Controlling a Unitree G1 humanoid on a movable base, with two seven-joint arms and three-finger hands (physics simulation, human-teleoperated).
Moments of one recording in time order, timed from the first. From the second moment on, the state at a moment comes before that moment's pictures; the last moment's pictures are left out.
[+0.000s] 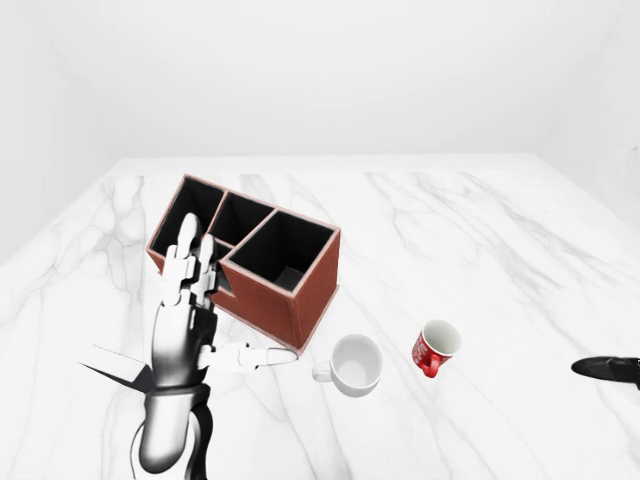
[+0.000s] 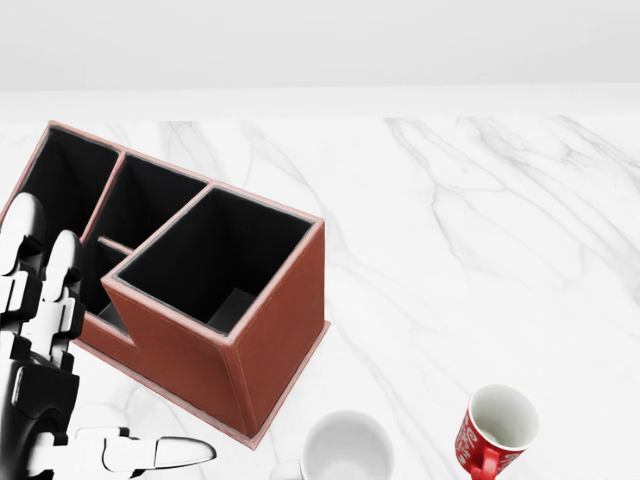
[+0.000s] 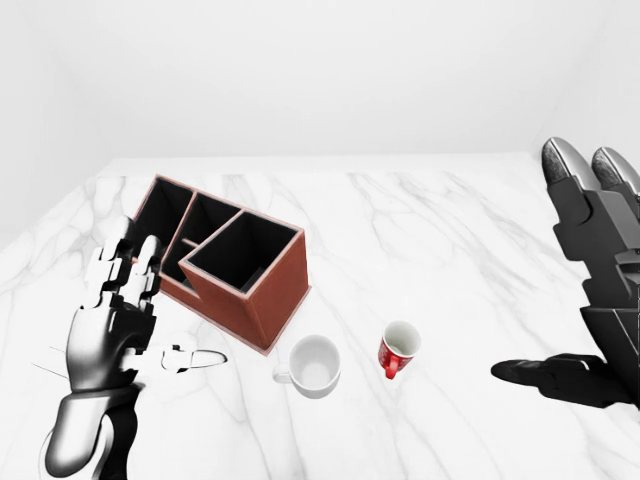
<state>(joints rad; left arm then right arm) 0.27 -0.01 0.02 -0.73 0.02 0.09 -0.08 0.14 -0.42 -0.90 -1.05 -0.24 0.09 0.70</state>
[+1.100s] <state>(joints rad) 0.27 -0.01 0.04 -0.75 0.01 0.09 -0.09 0.11 -0.17 -0.62 -0.92 -0.65 0.09 0.70</state>
